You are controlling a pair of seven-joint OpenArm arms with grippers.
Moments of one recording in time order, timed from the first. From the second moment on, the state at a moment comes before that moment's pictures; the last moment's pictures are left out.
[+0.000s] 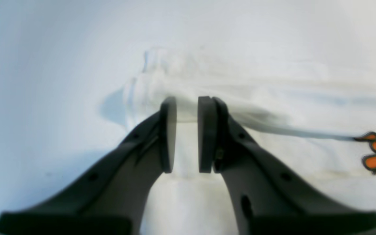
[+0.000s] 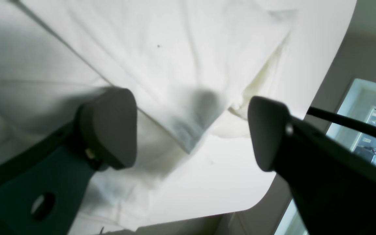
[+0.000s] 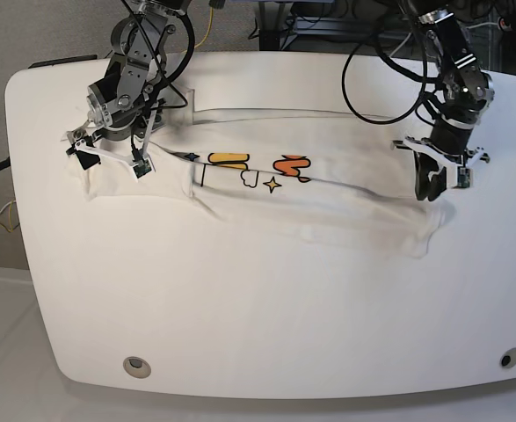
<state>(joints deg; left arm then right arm) 11.3 0.7 -31.3 95.8 -4.0 -37.2 16.4 -10.9 -9.0 20.2 110.1 -39.8 40.6 -51.9</state>
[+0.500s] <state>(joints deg) 12.2 1.1 -33.6 95.7 -3.7 -37.9 13.6 -11.0 -8.9 20.1 110.0 -39.8 40.5 -51.9</state>
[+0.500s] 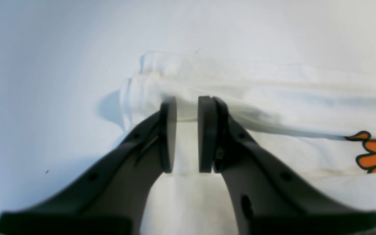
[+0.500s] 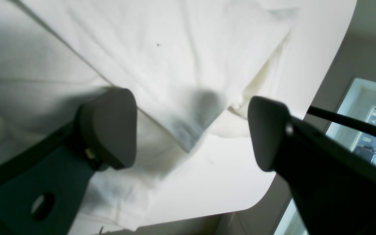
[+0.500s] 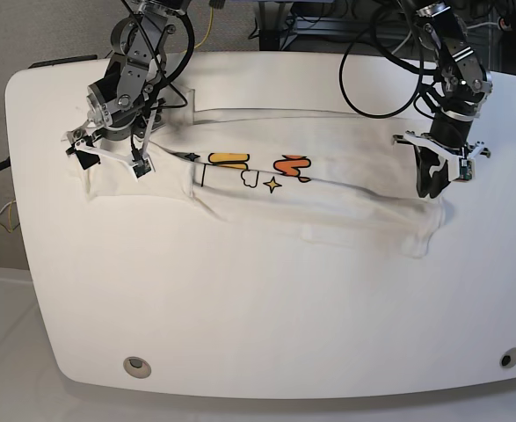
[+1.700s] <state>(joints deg) 11.9 0.5 -36.4 95.7 -3.6 -37.2 13.6 -10.9 -8.9 20.3 106.4 -38.2 40.4 -51.9</state>
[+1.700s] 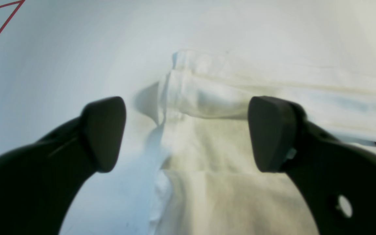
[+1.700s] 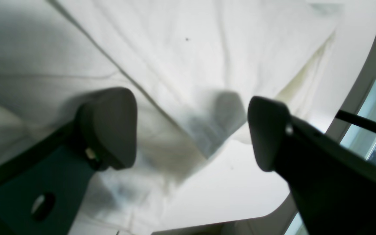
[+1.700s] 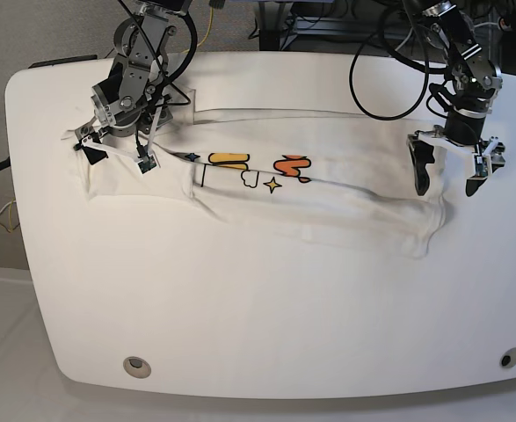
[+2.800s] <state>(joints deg) 14.4 3.7 -39.9 98.6 -3.5 -37.4 21.0 -10.6 -8.6 20.2 106.4 -37.8 40.4 -51.9</state>
